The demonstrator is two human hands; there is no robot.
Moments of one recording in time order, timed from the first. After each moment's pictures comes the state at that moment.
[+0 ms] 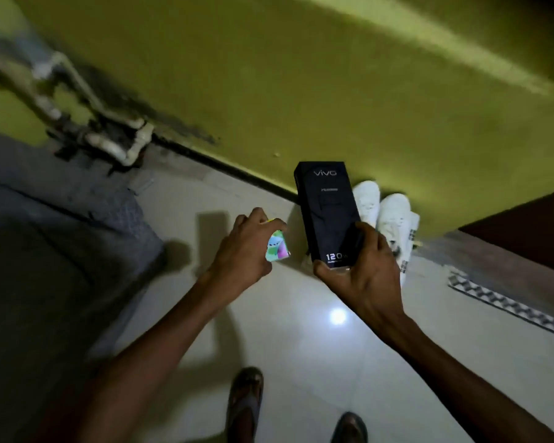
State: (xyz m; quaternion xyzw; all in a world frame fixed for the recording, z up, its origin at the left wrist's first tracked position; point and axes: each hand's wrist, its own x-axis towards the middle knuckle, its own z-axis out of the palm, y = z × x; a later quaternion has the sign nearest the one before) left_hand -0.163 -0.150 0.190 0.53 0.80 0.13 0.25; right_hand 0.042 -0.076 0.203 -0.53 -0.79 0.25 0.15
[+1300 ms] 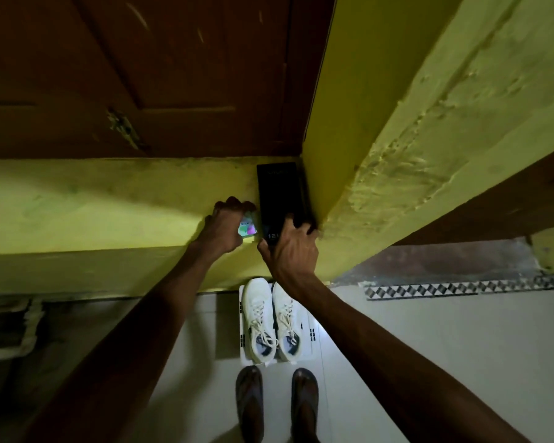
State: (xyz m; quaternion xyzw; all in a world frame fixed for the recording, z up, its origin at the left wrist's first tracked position) left_hand -0.098 0.313 0.315 0.71 0.67 0.02 0.21; right_hand 0.060 0.271 0.345 -0.73 -0.66 0.19 0.05
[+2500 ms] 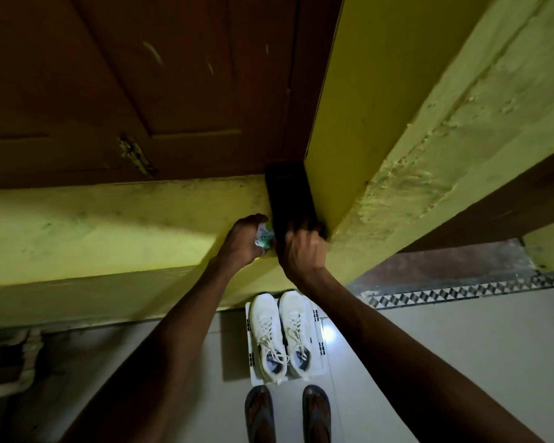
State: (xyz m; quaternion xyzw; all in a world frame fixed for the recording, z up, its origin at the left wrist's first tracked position) left_hand -0.088 0.316 0.324 0.68 0.64 0.17 0.31; right_hand 0.053 0.292 0.343 -0.68 -0.73 -0.02 -0.06
